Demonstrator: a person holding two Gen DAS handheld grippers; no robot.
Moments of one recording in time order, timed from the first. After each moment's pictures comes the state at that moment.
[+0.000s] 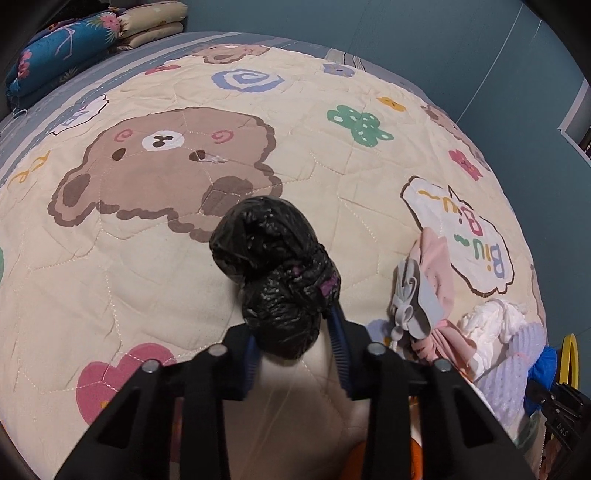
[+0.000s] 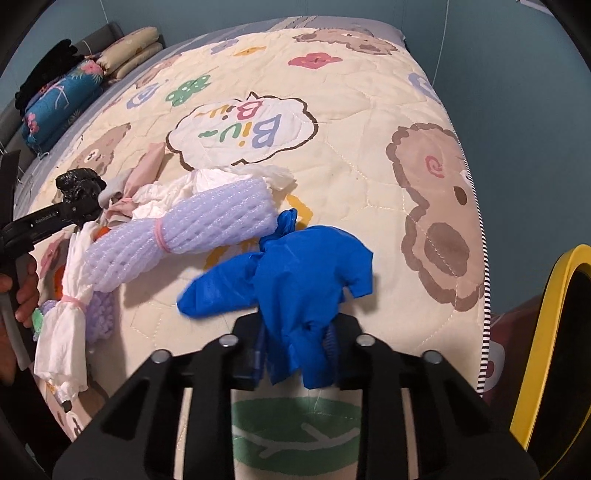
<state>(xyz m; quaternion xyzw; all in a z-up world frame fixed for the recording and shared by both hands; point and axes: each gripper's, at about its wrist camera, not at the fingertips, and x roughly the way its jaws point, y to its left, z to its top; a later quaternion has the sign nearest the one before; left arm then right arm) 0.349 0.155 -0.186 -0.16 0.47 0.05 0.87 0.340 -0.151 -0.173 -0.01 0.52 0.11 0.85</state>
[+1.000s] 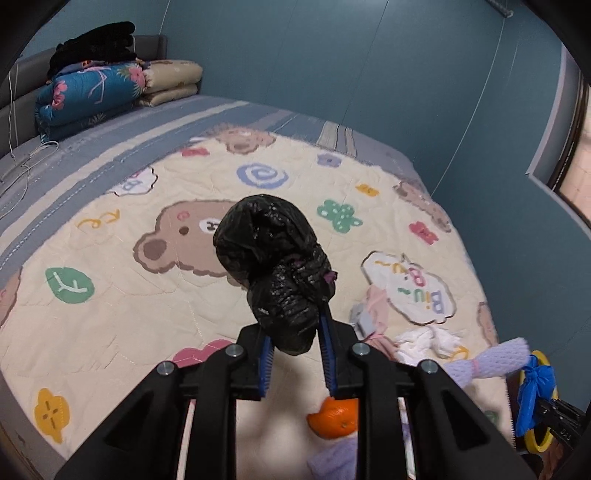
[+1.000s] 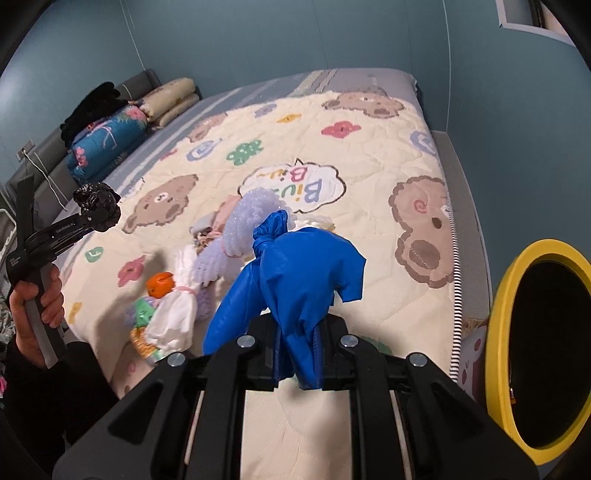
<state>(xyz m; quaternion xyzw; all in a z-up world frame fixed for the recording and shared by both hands) 0.245 0.163 -0.070 -0.17 0.34 0.06 0.92 0.251 -0.176 -0.081 0.05 0.43 0.17 0.89</state>
